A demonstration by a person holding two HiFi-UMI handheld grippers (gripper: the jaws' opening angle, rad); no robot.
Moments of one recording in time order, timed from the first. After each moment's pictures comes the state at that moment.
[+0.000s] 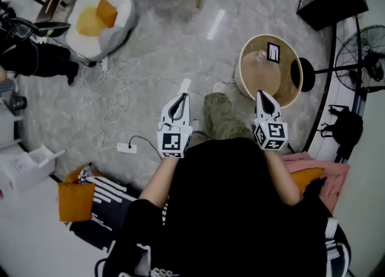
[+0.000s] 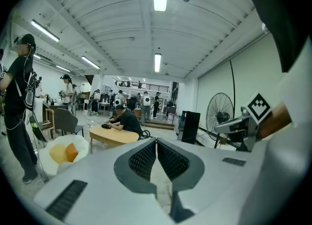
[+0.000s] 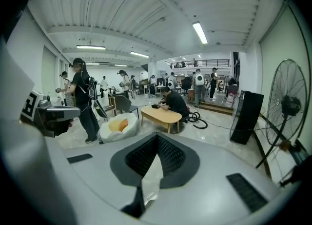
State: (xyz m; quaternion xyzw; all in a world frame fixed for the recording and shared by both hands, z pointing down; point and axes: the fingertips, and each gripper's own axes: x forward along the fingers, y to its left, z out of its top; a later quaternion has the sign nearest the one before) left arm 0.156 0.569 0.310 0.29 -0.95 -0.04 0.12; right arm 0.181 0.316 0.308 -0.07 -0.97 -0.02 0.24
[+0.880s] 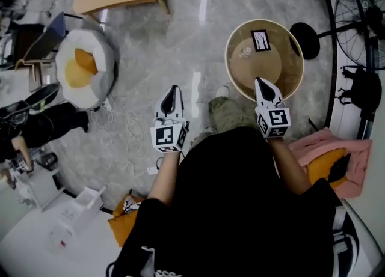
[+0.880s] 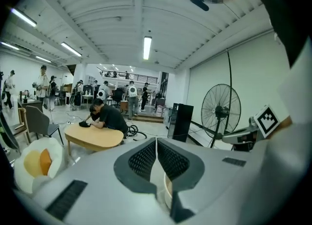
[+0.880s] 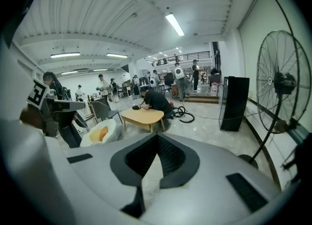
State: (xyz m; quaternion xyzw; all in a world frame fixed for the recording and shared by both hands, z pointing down) left arm -0.080 0.368 0.333 0.37 -0.91 -0.01 0.18; right arm 0.023 0.120 0.365 0.01 -0.97 0.05 0.26
